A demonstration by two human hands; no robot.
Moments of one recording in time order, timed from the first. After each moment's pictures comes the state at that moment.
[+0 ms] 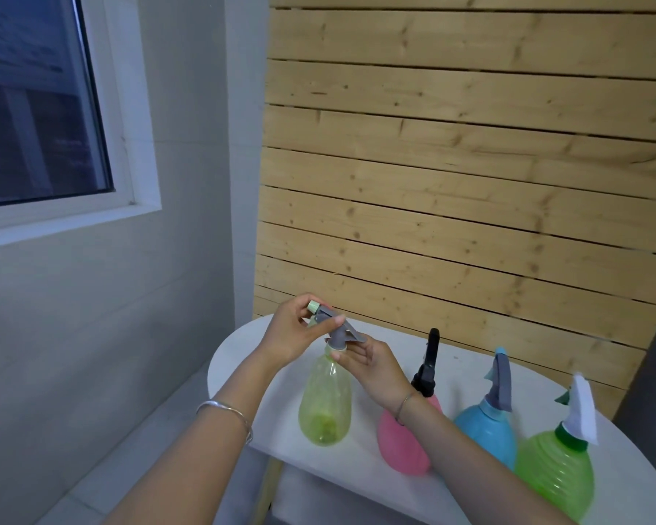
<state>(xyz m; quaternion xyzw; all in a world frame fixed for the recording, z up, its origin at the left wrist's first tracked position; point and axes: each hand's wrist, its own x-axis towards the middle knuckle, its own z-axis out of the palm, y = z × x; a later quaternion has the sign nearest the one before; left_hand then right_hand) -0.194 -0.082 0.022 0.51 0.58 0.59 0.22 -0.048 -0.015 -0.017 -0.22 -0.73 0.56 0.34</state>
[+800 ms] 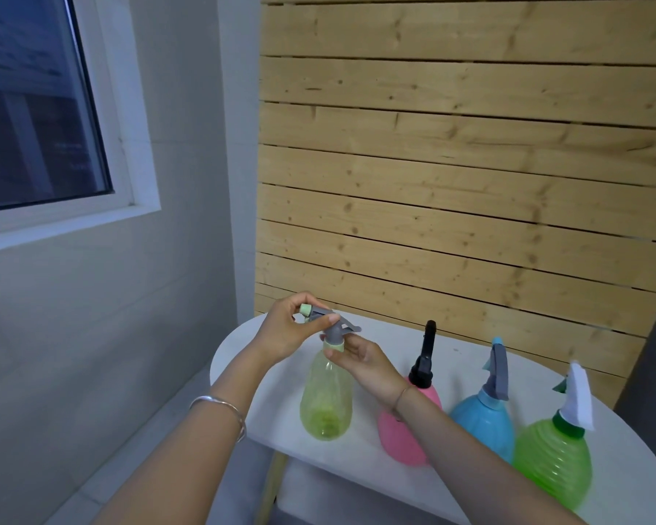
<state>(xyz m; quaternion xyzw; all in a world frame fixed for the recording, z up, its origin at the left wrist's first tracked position) -0.199 -0.085 0.020 0.55 0.58 0.57 0.20 -0.053 -0.019 -0.021 -0.24 -0.70 0.59 0.30</state>
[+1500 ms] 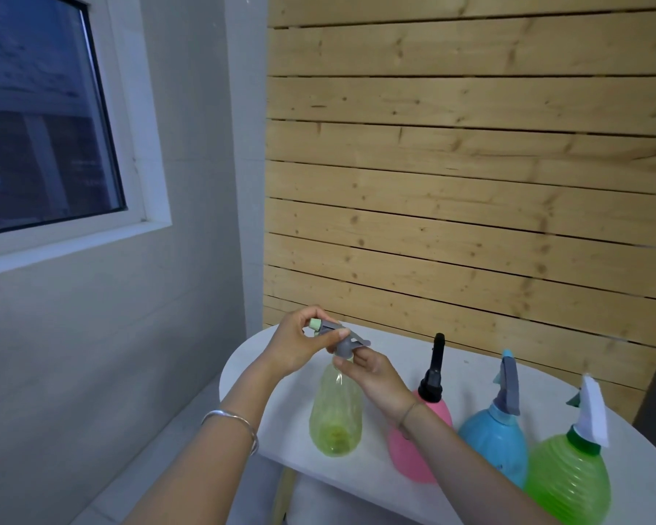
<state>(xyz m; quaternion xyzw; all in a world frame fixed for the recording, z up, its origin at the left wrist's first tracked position) -0.198 -0.086 0.024 0.55 0.58 0.56 0.21 -0.054 -0.018 -0.022 -0.23 -0.68 0.61 0.33</state>
